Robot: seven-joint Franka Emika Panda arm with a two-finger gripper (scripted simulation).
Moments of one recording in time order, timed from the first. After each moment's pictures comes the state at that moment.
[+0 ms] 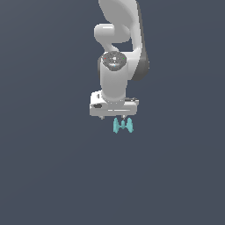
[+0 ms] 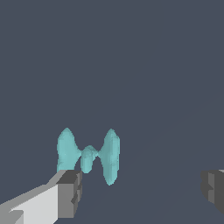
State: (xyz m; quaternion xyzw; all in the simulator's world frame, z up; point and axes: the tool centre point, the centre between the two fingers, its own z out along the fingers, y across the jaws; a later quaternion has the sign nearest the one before) arm -0.016 0.002 0.167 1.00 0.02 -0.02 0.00
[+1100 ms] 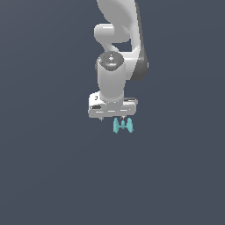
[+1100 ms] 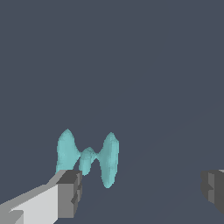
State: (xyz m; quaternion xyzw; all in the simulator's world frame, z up) arm -0.010 -0.001 0.168 1.00 0.04 -0.02 -0.01
